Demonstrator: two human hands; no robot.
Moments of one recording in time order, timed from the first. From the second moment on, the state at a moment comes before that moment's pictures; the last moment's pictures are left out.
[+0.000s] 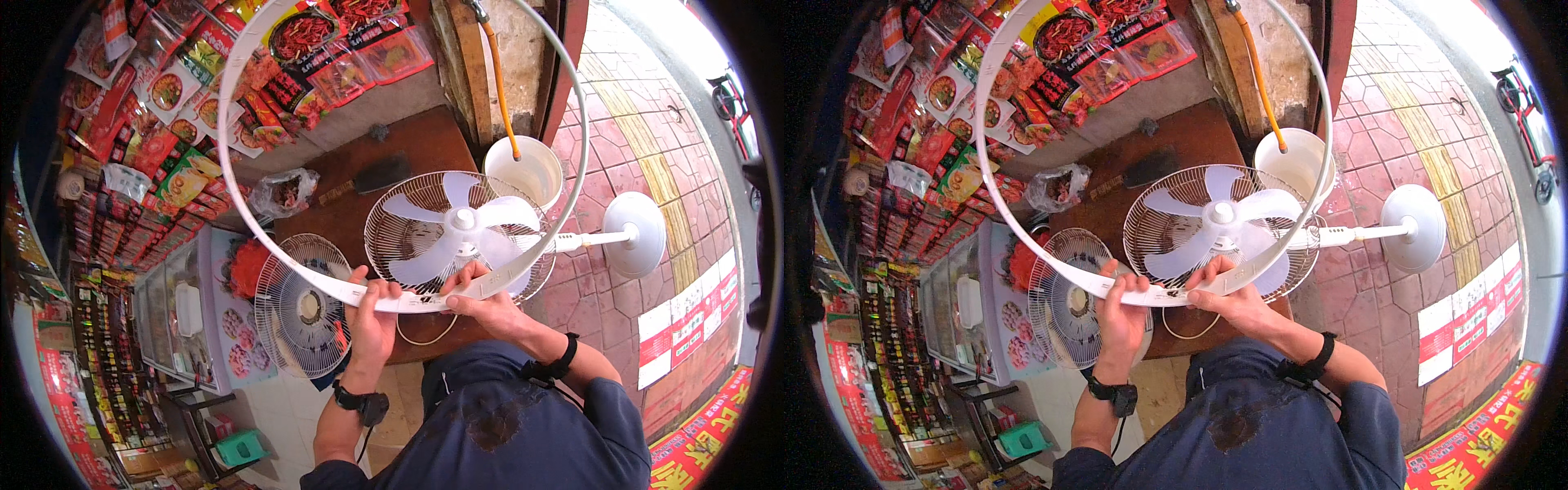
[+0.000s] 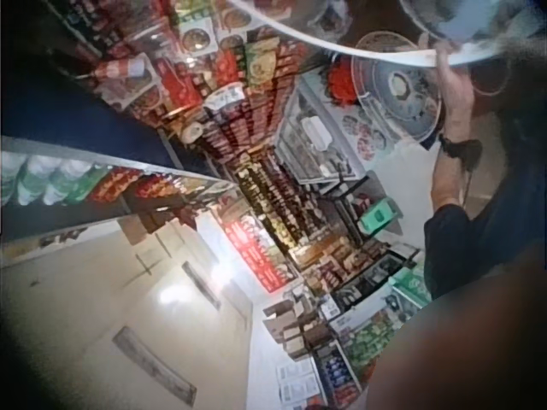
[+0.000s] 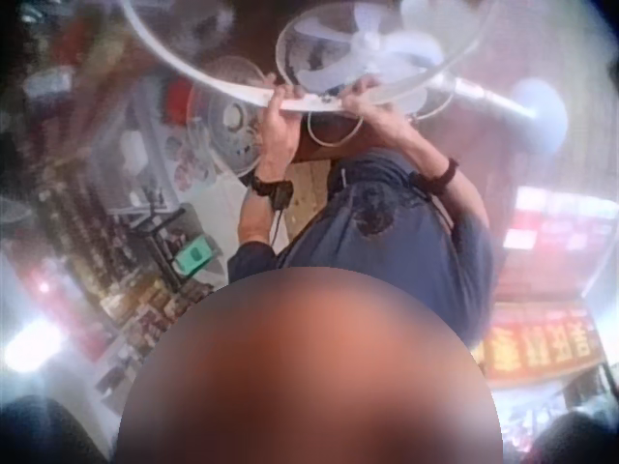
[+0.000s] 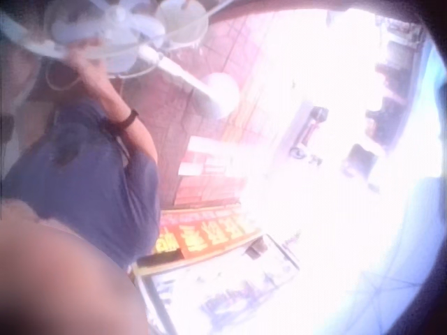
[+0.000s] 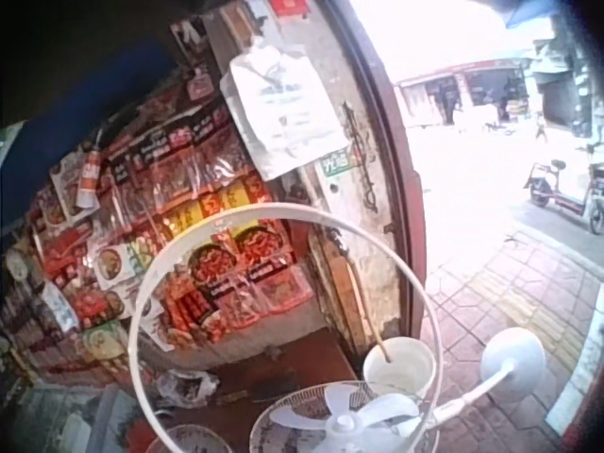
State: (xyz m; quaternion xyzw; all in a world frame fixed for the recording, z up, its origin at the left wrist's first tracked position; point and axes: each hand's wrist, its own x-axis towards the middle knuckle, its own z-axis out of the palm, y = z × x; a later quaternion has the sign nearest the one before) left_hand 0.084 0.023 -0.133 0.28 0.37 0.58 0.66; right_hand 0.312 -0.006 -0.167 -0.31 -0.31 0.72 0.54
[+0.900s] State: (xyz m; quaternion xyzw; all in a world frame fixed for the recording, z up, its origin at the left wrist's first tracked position) left_hand 0.034 0.102 -0.114 0.48 0.58 0.38 0.54; right_hand 0.504 0.065 -0.244 -0.60 -0.24 0.50 0.58
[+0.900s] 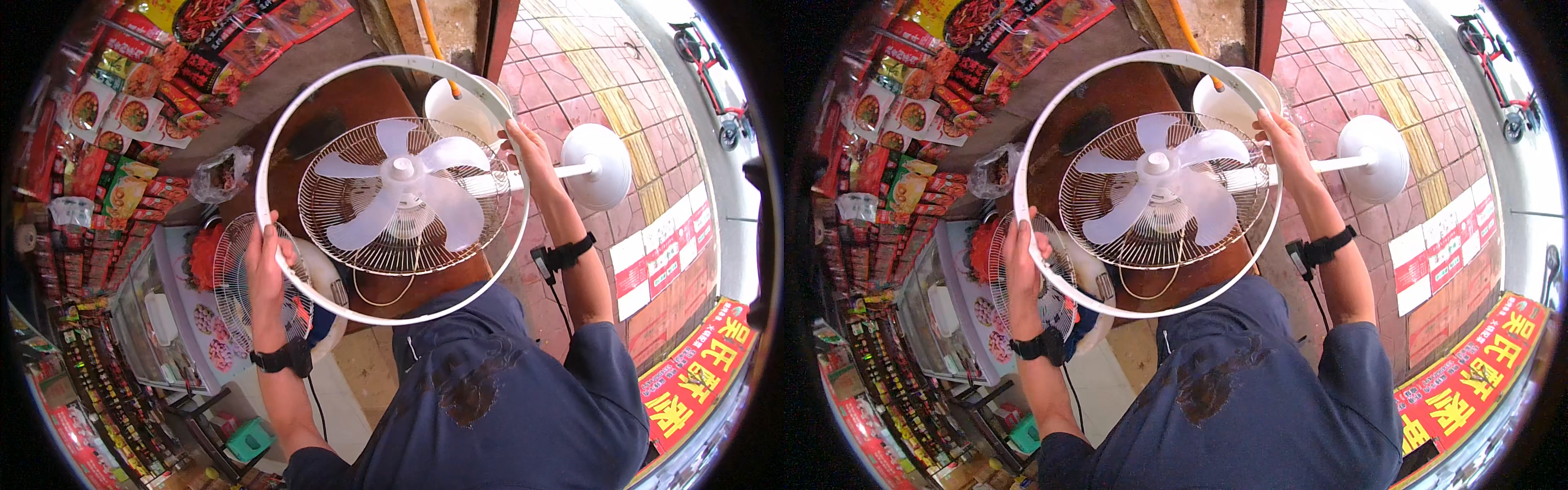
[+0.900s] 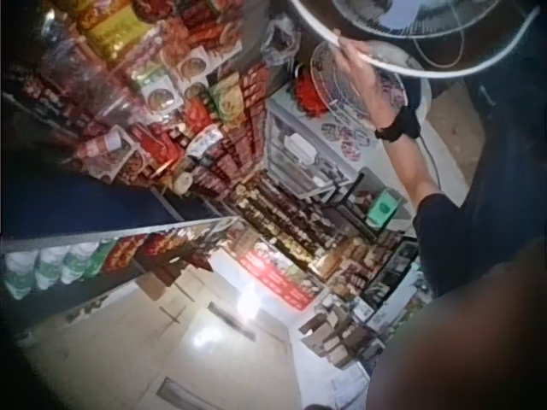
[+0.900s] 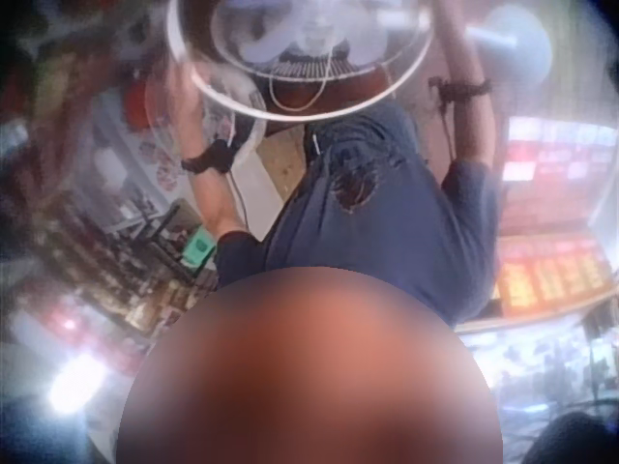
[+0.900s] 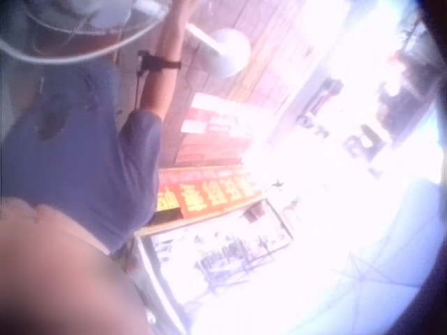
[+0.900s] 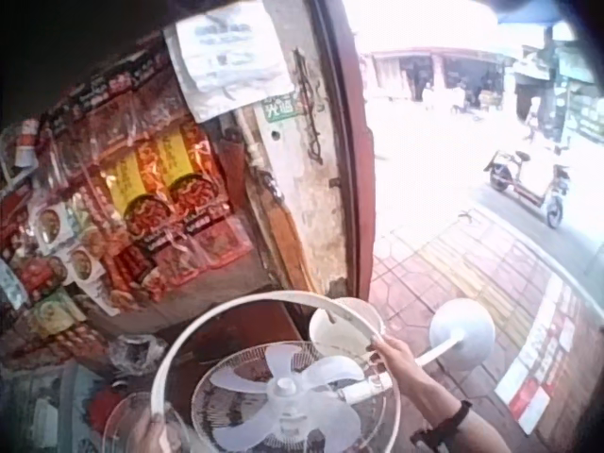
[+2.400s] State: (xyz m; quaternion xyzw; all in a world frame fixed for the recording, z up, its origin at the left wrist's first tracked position) left_hand 0.063 0.186 -0.142 0.71 0.64 0.02 0.28; right_hand 0.537 0.084 -0.358 -0.75 -0.37 0.47 0.30
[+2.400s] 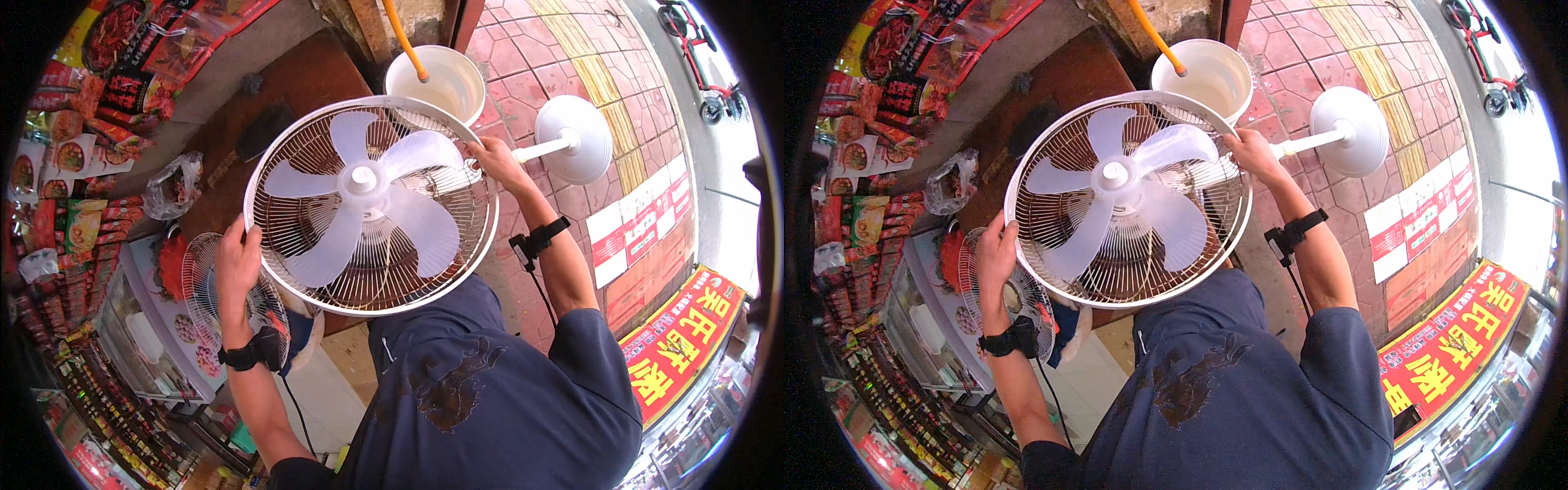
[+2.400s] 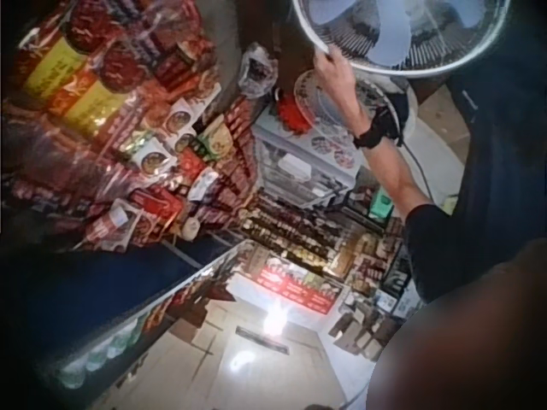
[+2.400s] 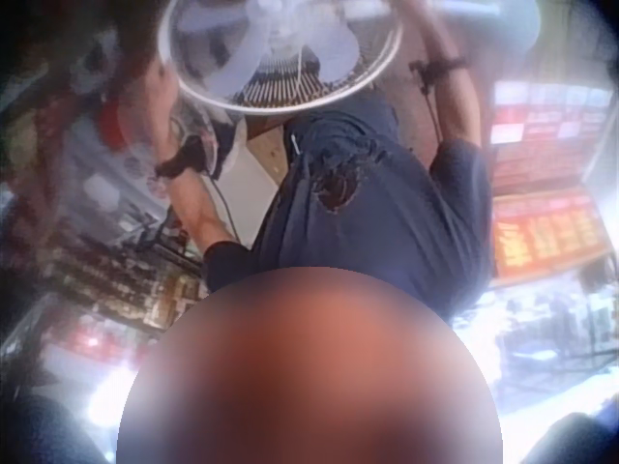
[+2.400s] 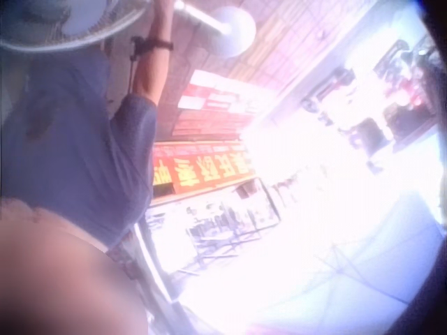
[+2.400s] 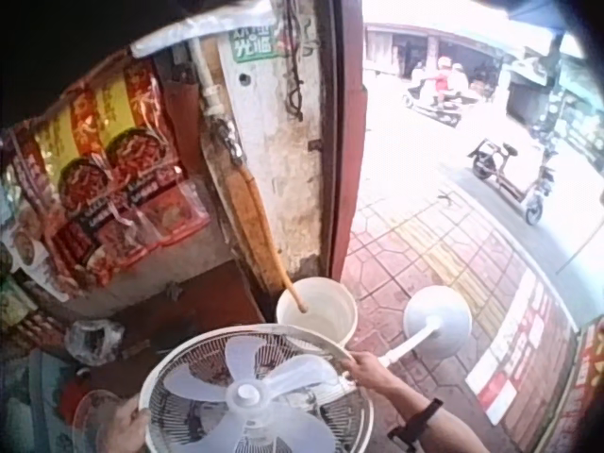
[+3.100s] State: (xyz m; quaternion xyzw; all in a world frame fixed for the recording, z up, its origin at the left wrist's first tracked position) left_hand 0.038 0.175 -0.161 0.64 0.67 0.10 0.37; right_hand 0.526 0.078 -0.334 -0.72 -0.39 0.47 0.33
